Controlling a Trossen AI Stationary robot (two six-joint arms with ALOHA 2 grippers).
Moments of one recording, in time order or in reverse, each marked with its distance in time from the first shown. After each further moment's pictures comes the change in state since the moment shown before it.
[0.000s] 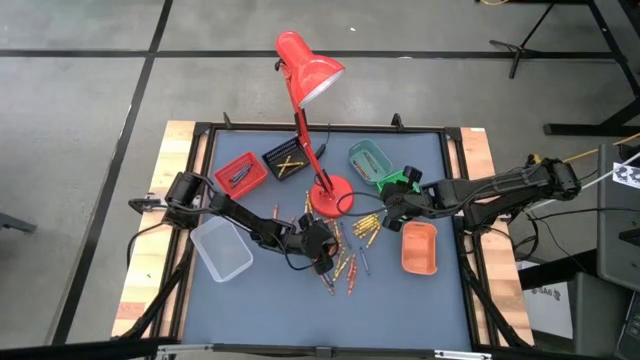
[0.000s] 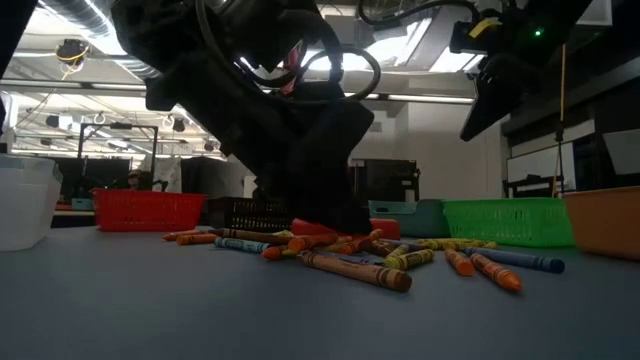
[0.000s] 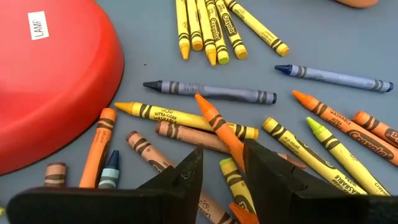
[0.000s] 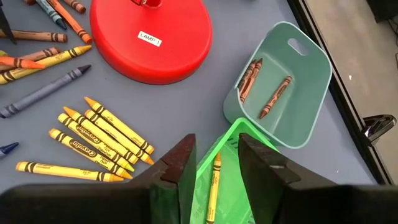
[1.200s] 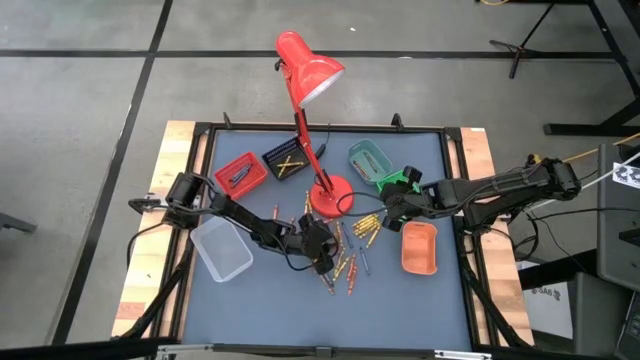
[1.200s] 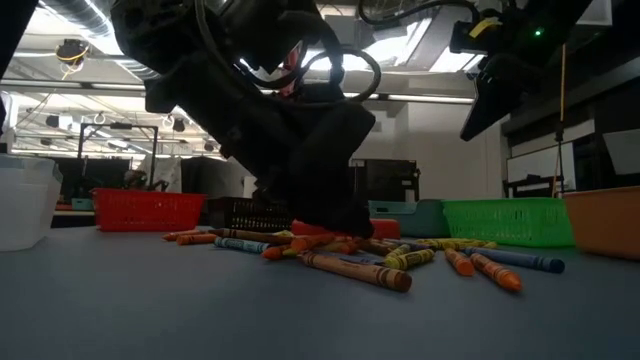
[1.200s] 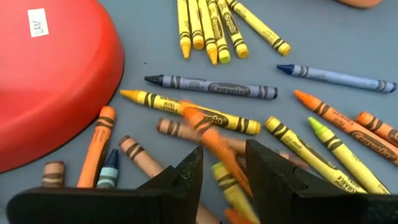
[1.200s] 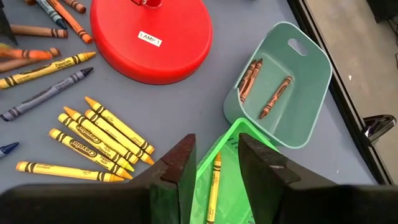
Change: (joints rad) left arm -0.003 0.003 -0.002 0.021 -0.010 0.000; right arm 0.000 0.000 0.000 0.000 0.000 0.000
